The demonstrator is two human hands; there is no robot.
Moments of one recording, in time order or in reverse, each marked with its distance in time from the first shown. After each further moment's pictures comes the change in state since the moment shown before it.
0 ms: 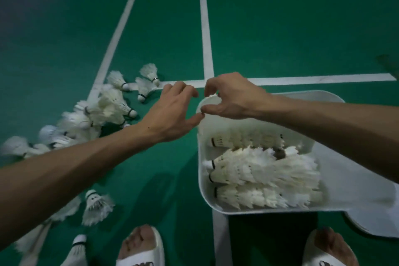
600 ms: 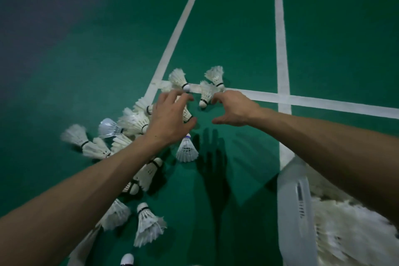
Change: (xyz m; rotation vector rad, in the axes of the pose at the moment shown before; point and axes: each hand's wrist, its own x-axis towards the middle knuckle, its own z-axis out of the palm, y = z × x) left_hand -0.024 -0.206 0.015 0.069 0.139 -0.393; right_hand 0.202 -0.067 0.123 0.048 -0.200 -0.068
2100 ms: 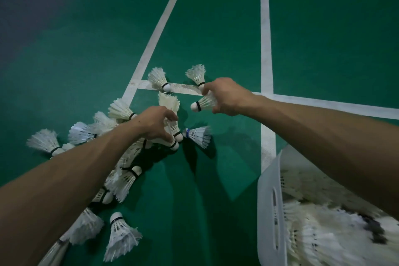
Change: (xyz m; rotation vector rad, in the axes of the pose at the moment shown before) left_hand 0.041 -0.008 0.025 -0.035 -0.583 -0.057; right_hand 0.004 0.028 -0.029 0.035 0.010 0.023
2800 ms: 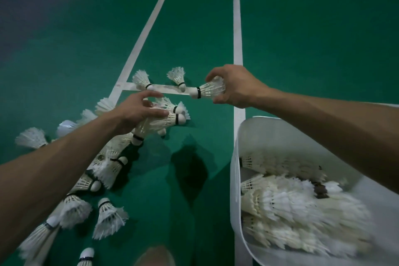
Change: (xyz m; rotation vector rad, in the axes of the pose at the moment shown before) left_hand -0.062 0.050 -0.022 -1.085 0.042 -0.122; right_hand -0.108 0.006 -0.057 0.052 0.204 0.036
